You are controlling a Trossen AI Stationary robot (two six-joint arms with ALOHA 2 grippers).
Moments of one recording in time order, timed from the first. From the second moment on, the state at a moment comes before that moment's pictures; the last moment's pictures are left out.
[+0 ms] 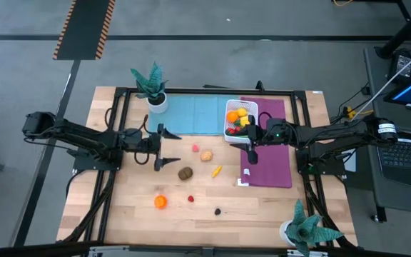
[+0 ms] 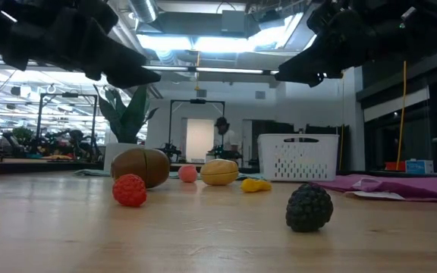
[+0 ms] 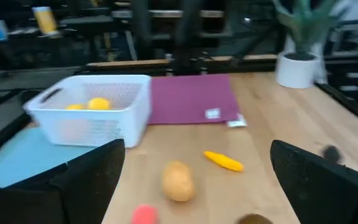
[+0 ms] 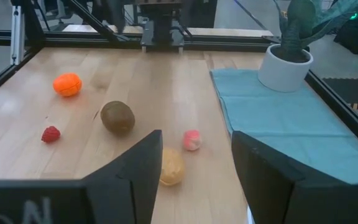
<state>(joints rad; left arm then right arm) -0.03 0.98 0.24 0.57 -0.07 0.04 -0.10 1.14 0.50 0.34 -0.05 -0.05</state>
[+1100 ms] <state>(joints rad) -0.85 1.38 0.93 -0.75 -0.74 -1.11 -0.08 1.14 0.50 0.33 -0.05 -0.03</state>
